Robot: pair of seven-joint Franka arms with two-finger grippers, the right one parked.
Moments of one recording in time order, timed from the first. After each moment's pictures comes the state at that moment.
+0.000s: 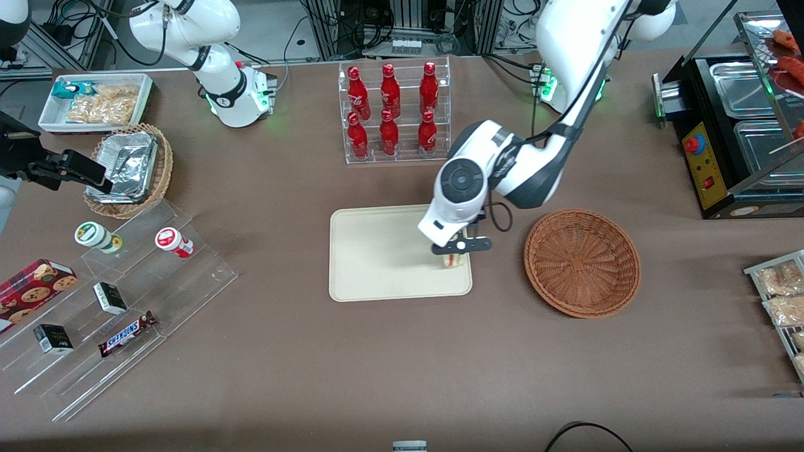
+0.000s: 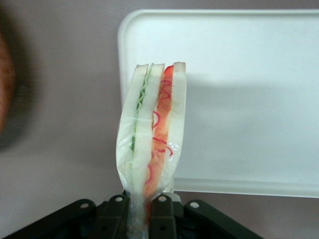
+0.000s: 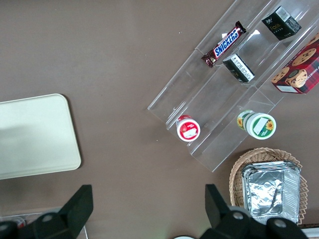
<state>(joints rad) -0.61 0.54 -0.10 -1.58 -0.06 1.94 -0.73</state>
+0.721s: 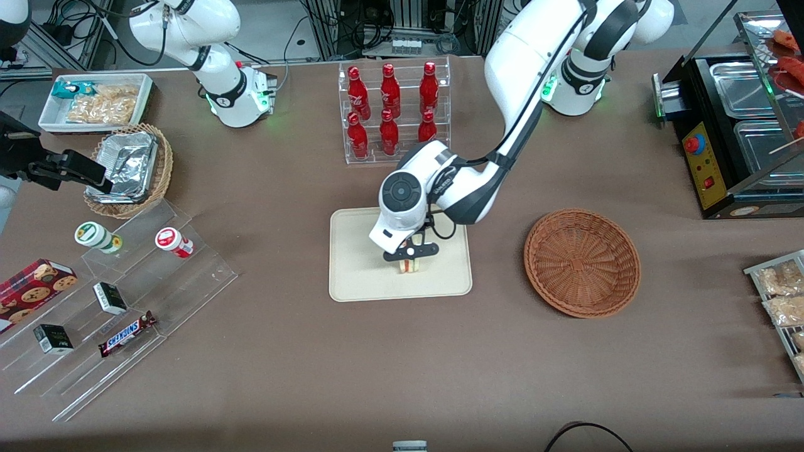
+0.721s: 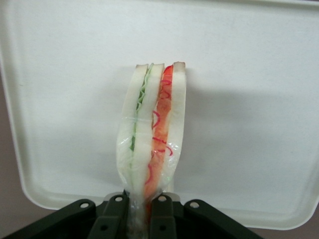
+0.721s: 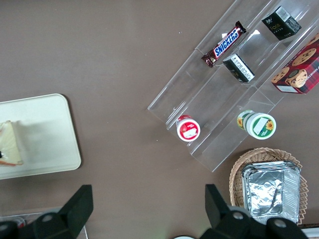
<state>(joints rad) -0.73 0.80 -0.10 -1.32 -0.06 2.00 -0.92</state>
